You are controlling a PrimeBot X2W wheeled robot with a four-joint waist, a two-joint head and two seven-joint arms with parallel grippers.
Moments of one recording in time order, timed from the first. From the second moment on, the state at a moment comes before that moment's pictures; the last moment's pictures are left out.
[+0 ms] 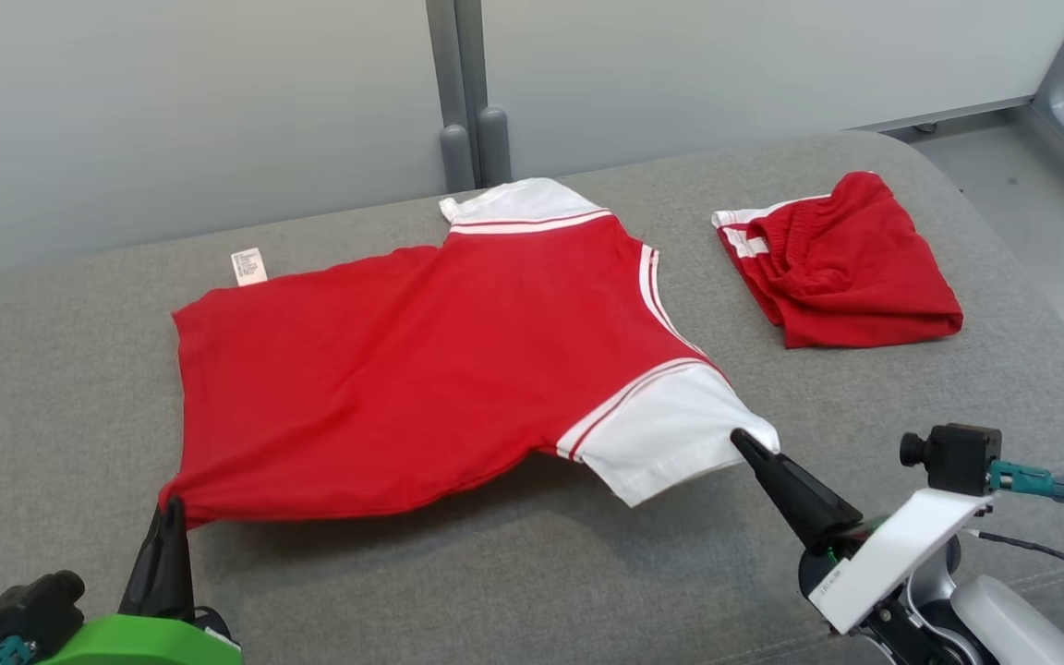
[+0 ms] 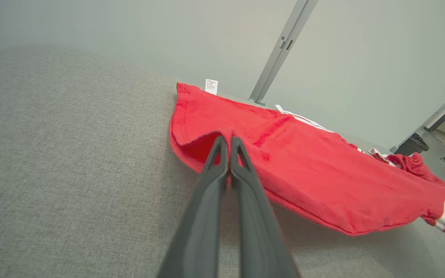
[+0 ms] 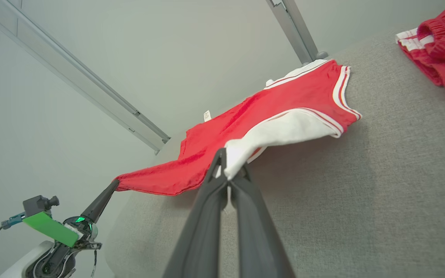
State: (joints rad) left arm 0.05 0.11 -0.05 0.27 -0.63 -0.07 -0.25; right arm -0.04 -0.35 0.56 0.02 1.03 0.12 -0.05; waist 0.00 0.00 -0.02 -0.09
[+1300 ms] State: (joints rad) left arm 0.12 0.10 -0.13 0.44 -0.54 -0.02 -0.21; right arm 0.08 -0.30 0.58 0.34 1.02 0.08 -0.07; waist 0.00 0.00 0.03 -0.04
